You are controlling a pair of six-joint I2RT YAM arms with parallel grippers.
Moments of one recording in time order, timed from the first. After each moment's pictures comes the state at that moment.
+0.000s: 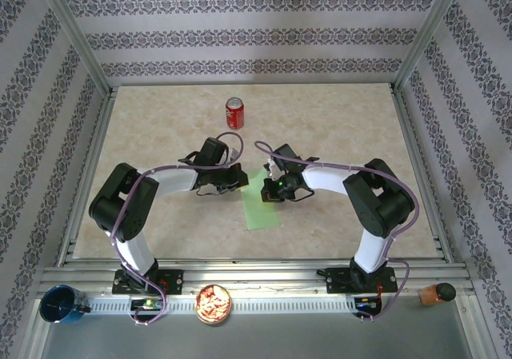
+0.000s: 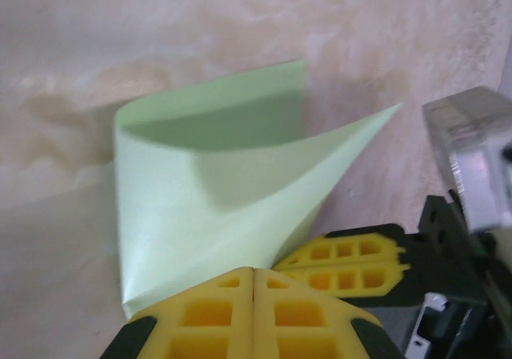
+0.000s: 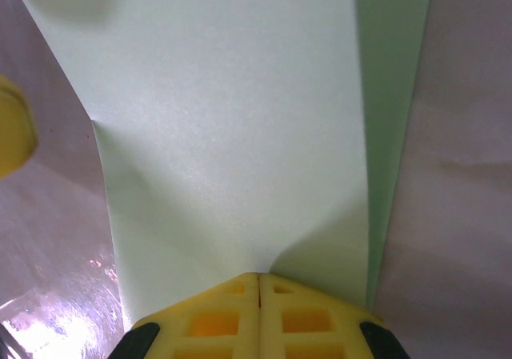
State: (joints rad) left arm -0.48 1.76 0.92 -0.08 0.55 -0.80; right arm 0.59 1.79 0.95 -0.37 -0.45 0.52
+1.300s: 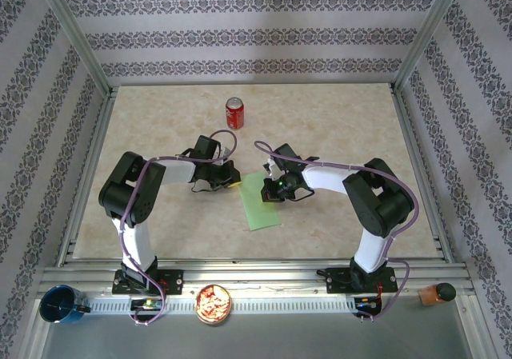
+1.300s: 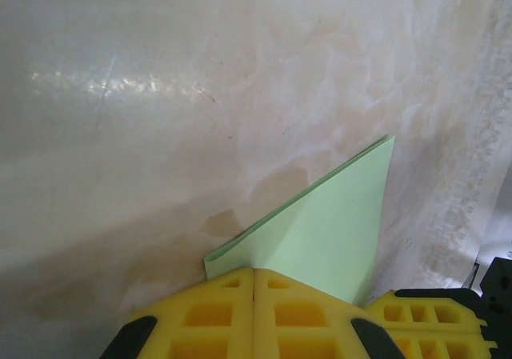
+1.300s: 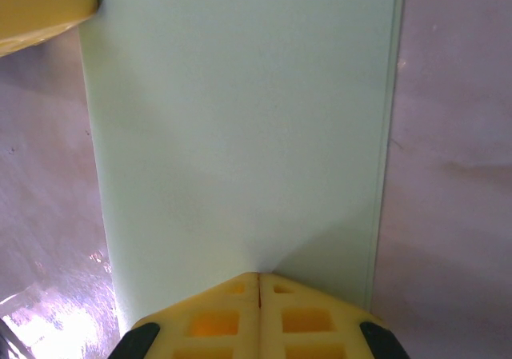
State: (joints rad) left arm -0.37 1.89 0.95 -0.07 0.60 -0.74; right arm 0.59 1.80 0.95 -0.37 -0.46 0.51
